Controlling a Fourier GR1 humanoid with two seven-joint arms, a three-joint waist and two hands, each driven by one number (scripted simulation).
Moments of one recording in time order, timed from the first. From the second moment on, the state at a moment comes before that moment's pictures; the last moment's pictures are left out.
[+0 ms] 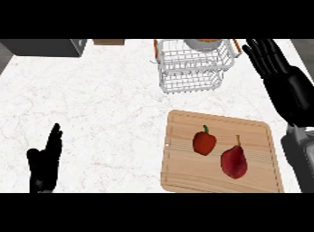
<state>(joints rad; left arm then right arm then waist) 0.07 0.29 -0.16 -1.29 0.21 0.37 -0.06 -0.40 -0.33 0.06 -1.63 -0.22 0.11 -0.04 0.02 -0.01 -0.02</state>
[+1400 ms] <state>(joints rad) -0.16 0.27 -0.26 -1.52 0.08 0.40 0.00 0.31 -0.59 -0.49 -1.75 -0.43 0.64 -0.20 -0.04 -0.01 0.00</state>
